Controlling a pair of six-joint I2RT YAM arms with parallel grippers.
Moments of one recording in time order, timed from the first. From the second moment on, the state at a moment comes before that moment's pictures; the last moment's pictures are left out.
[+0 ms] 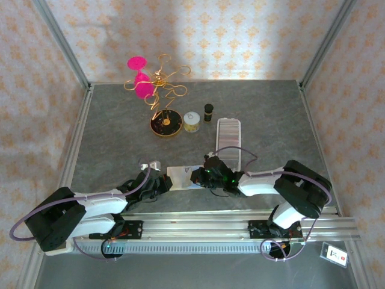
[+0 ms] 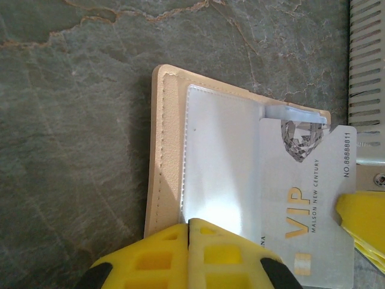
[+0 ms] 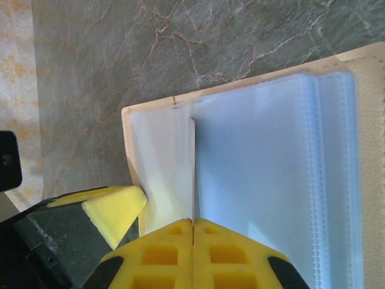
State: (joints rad) left arm -0.71 1.16 0.15 0.29 0.00 -1.03; right arm 0.94 1.54 0.52 0.35 -0.13 1.15
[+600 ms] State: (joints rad) left arm -0.71 1.14 0.14 0.28 0.00 -1.03; right arm 0.94 1.59 0.55 0.32 -0.14 1.14
